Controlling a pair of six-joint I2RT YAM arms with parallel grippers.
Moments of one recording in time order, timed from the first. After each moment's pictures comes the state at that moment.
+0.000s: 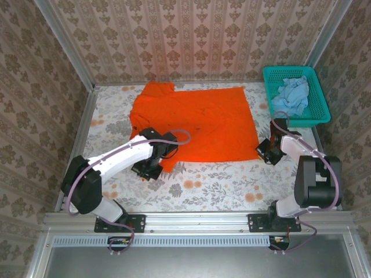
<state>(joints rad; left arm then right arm) -0.82 1.50 1.13 -1.47 -0.18 -0.38 -0.10 1.48 0.81 -0.67 -0.10 0.79</state>
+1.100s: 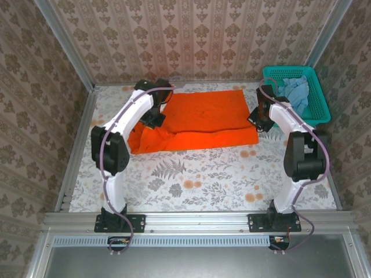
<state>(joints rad) -0.48 2.04 1.95 -1.45 -0.26 -0.08 0.02 1.84 1.42 -0.83 0.07 0.78</state>
